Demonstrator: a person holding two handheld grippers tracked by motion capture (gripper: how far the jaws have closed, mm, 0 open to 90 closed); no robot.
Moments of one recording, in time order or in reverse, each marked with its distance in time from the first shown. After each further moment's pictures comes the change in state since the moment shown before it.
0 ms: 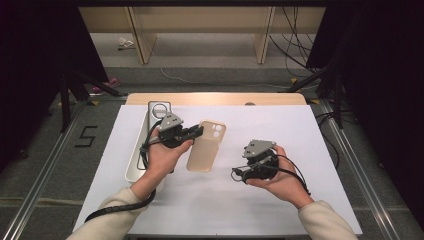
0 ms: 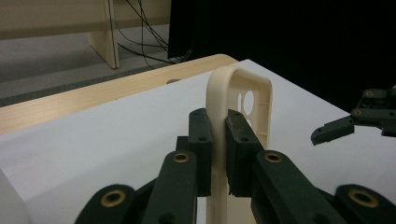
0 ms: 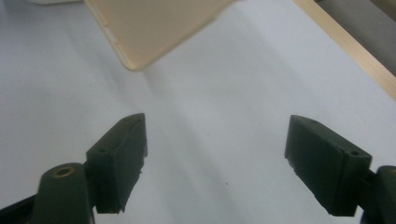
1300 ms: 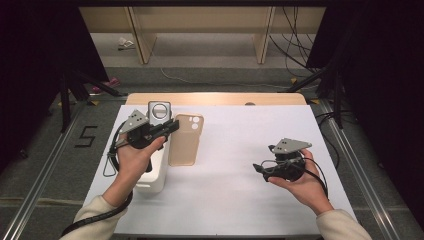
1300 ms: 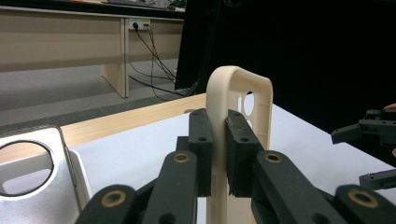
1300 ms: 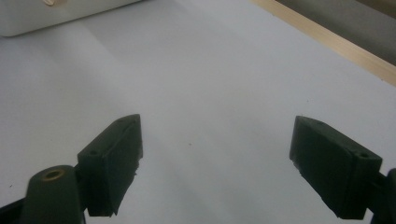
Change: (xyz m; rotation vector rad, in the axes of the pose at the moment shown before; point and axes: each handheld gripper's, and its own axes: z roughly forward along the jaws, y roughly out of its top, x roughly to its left) left arm 0.032 0.008 -0.058 -0.146 0.006 -0.024; right arm -0.027 -0.044 -0.036 -0.087 -0.061 0.197
